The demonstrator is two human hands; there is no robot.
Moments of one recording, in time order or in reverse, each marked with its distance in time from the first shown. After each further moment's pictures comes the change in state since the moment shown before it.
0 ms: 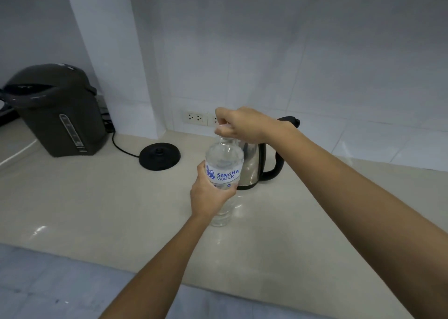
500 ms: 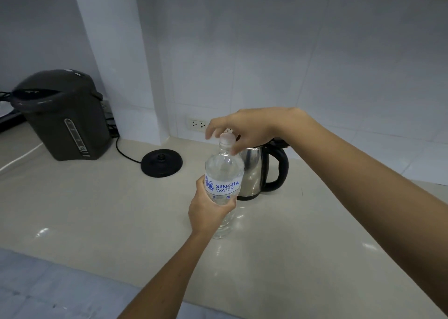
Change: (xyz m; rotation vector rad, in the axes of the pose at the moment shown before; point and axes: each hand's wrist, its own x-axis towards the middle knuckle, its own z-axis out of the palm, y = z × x) left_hand -0.002 -0.014 0.012 0.050 0.095 -0.023; right_hand 0.000 -0.001 -0.036 -0.142 -0.298 -0.139
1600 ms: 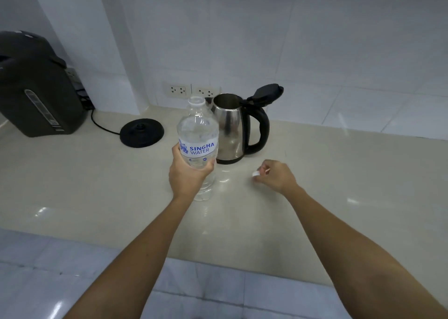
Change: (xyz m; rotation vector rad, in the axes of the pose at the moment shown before) left_hand -0.004 0.001 0.006 -0.033 0.020 -0.043; right_hand -0.044 0.101 0.264 0.766 0.405 0.733
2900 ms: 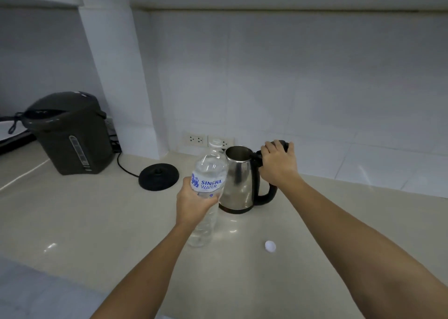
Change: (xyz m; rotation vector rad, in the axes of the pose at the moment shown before) left_hand 0.032 0.027 -0.007 -0.083 -0.041 -0.001; right_hand 0.058 -0.119 -0.077 -0.946 0.335 -0.390
